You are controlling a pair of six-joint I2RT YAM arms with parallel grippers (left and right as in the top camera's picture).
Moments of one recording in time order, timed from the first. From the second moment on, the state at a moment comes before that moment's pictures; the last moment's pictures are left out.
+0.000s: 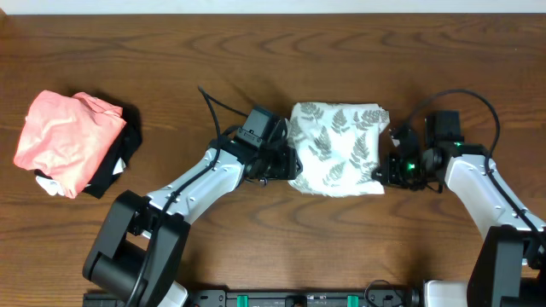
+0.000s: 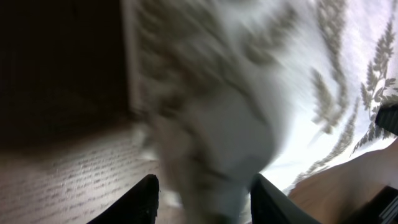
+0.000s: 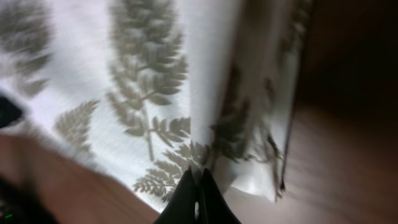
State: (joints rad) left arm -0.52 1.71 0.98 -0.40 0.42 -0.52; right arm -0.05 1.54 0.84 -0.71 -0.49 0.07
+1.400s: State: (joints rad) left arm -0.50 1.63 0.98 -0.18 0.40 -0.22; right arm -0.07 1.63 1.06 -0.69 -0.70 -0.03
